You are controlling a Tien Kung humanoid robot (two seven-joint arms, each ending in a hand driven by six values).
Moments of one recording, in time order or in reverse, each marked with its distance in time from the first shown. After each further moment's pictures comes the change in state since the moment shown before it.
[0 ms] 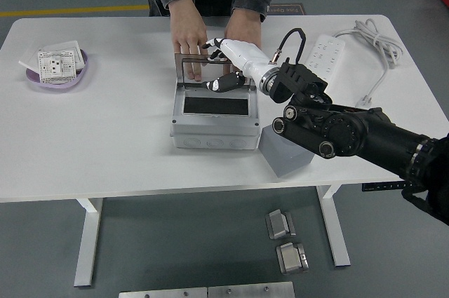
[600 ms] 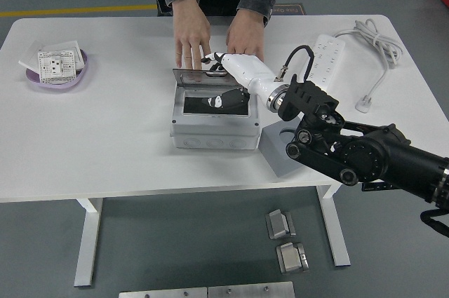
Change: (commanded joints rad) left arm 0.008 -0.004 -0.039 -0.004 0.030 0.000 0.000; right arm -0.133 -0.112 0.094 0.267 -0.194 -0.003 -0.058
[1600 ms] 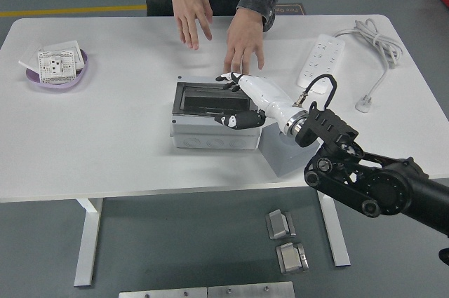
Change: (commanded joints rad) left arm 0.006 -0.001 0.012 0.004 -0.014 -0.001 0.001; right arm -0.248 -0.098 0.191 0.171 -0.064 -0.044 0.011
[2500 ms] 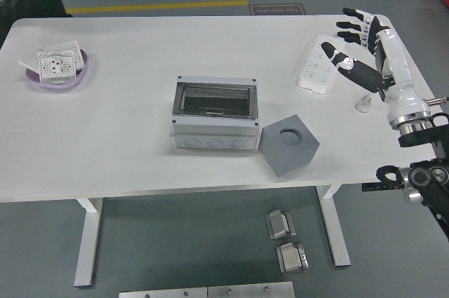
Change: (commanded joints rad) left arm 0.002 0.009 -0.012 0.005 0.033 0.000 0.004; right arm -0.470 -0.123 0.674 0.388 0.337 -0.077 0.237
